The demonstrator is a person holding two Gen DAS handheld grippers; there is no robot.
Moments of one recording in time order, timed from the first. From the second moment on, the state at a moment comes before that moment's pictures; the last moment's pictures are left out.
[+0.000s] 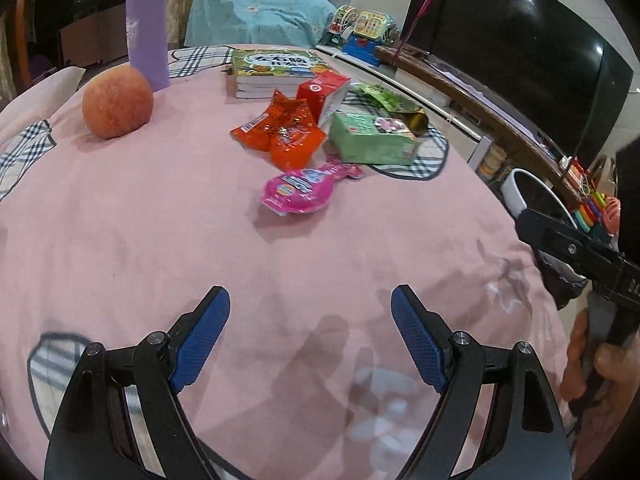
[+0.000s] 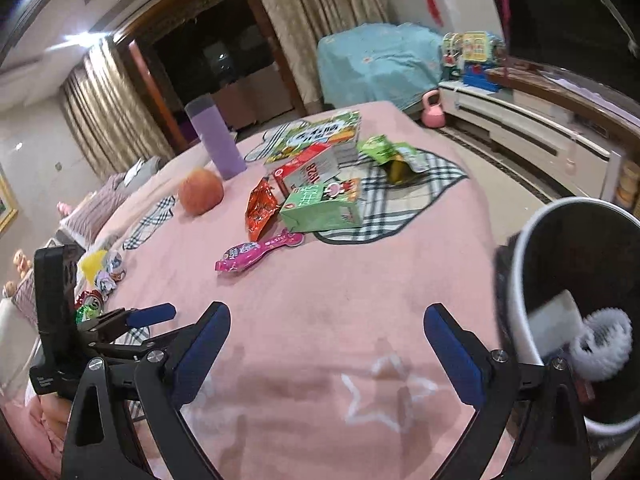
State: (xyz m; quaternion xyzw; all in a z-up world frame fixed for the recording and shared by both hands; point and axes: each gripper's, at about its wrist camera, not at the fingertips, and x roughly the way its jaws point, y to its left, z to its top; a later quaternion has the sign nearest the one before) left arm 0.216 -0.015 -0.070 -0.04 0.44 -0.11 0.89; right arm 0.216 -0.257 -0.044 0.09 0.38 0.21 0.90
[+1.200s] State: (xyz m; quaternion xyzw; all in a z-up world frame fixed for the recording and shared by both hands) left arm 0.257 0.049 -0.080 -0.09 0.44 -0.06 0.89; right arm 0.372 -0.210 -0.055 0.08 0.40 0.23 0.88
